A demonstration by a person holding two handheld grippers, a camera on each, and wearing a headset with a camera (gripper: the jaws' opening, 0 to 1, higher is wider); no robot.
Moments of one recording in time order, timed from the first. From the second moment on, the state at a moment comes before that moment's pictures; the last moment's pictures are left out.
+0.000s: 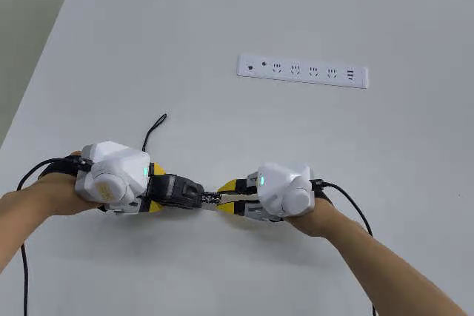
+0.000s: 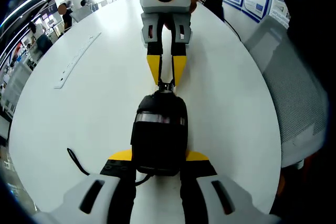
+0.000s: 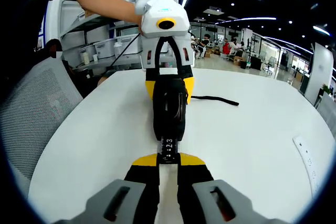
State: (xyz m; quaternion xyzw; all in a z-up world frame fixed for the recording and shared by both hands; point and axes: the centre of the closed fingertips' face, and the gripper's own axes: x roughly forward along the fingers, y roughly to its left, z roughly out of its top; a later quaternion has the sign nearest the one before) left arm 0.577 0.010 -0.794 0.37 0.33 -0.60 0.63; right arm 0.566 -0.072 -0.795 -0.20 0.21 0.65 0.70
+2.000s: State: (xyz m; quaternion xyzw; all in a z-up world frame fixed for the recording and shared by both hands) left arm 0.577 0.011 -0.795 0.37 0.34 -0.60 0.63; right arm 0.562 -0.105 -0.792 -0.21 0.22 0.65 0.70
